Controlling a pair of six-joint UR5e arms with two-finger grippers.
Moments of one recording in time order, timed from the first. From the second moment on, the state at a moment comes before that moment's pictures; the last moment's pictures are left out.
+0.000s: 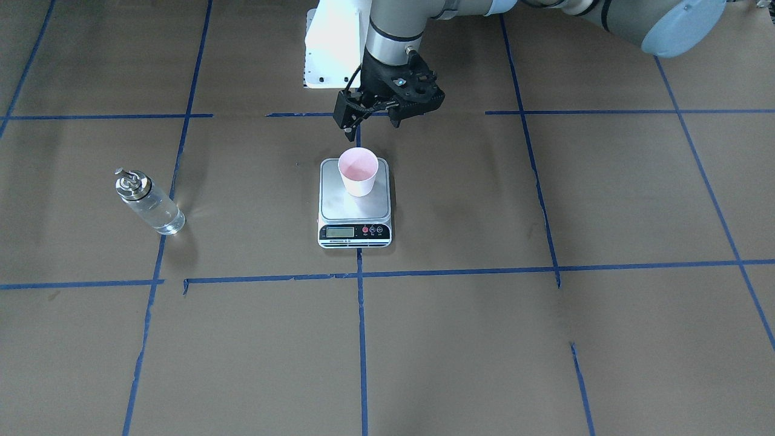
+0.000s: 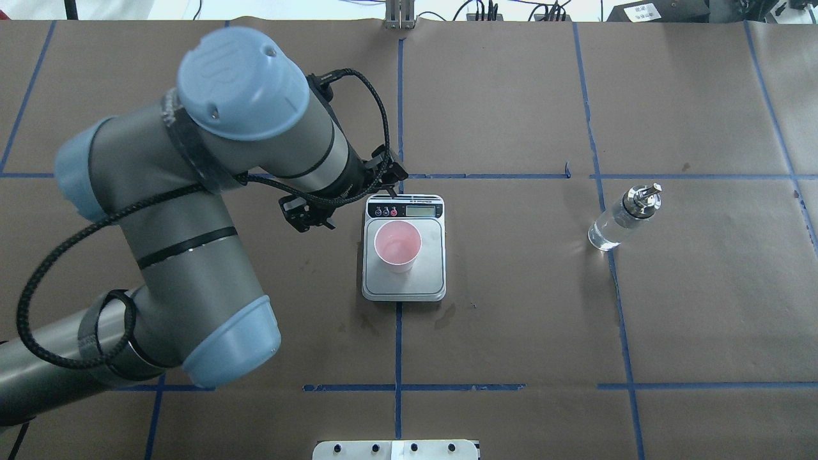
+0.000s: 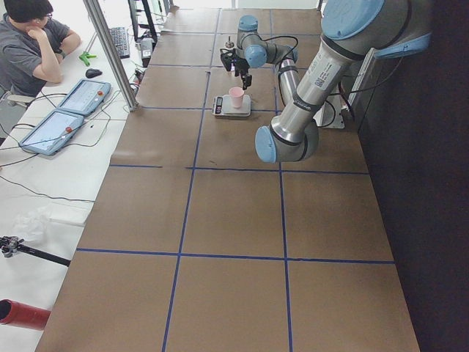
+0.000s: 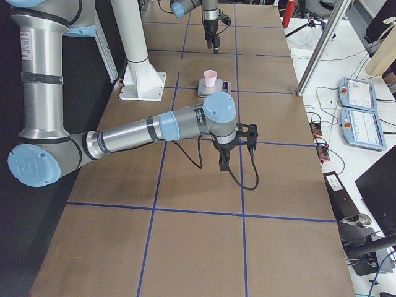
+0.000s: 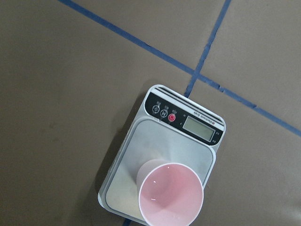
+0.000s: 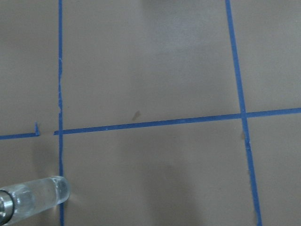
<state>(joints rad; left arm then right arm) -0.63 -2.36 -1.93 -1.38 -1.96 -1.62 1.55 -1.64 1.99 -1.61 2.48 0.36</state>
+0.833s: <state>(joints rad) -1.04 -2.29 -1.99 -1.21 -2.13 -1.06 1.04 -1.78 2.29 -1.31 2.10 1.04</state>
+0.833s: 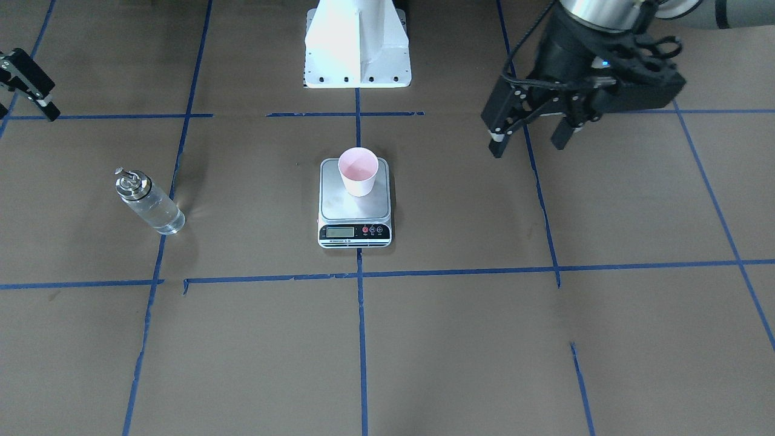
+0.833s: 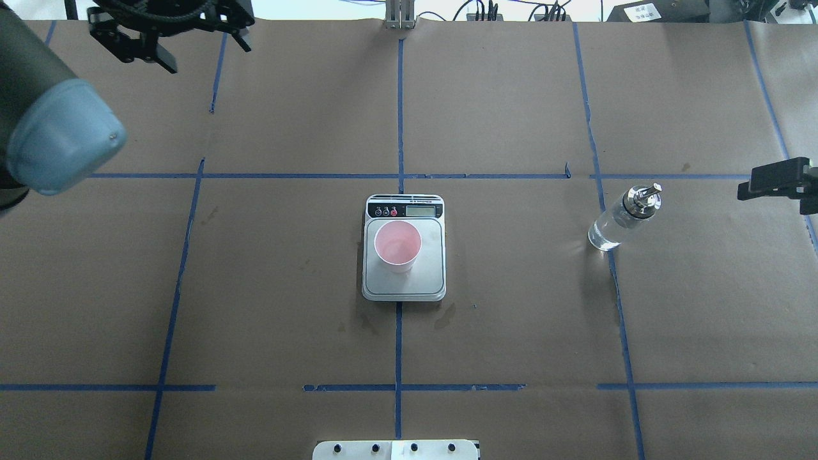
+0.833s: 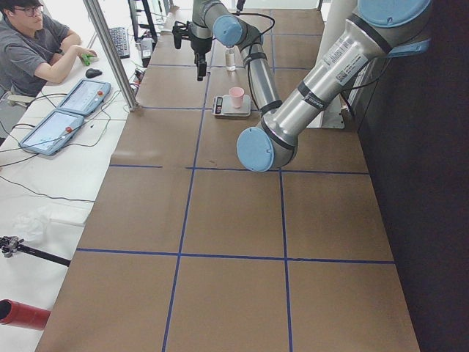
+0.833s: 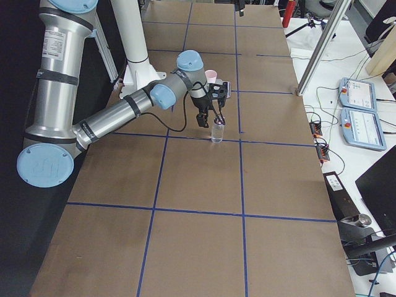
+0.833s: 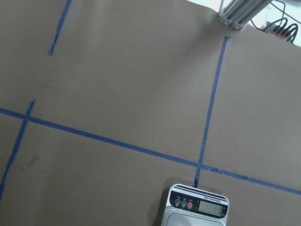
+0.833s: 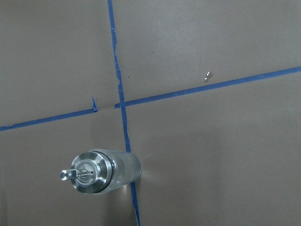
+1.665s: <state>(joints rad) -1.27 -1.99 -2.02 -1.21 -2.14 -0.35 0.48 -1.87 2.27 -1.03 1.39 1.27</state>
